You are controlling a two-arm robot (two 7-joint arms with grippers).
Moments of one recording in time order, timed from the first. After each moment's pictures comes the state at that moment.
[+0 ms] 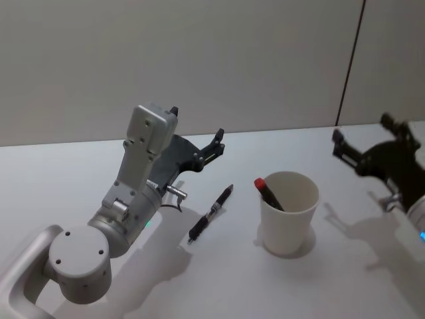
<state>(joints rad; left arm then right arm) -0.24 0.38 0.45 -1.63 -0.20 0.01 -0.01 0.02 0.37 -0.22 -1.77 0.29 0.03 0.06</state>
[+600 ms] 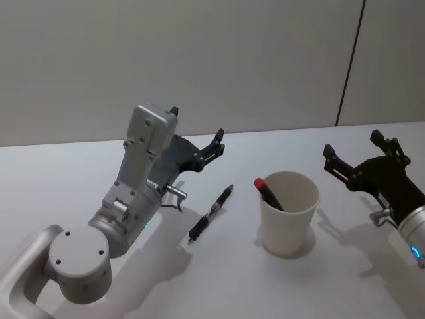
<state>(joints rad) -0.24 0.38 0.45 -1.63 -0.20 0.01 -0.01 -0.01 0.34 -0.23 -1.77 0.29 0.03 0.07</state>
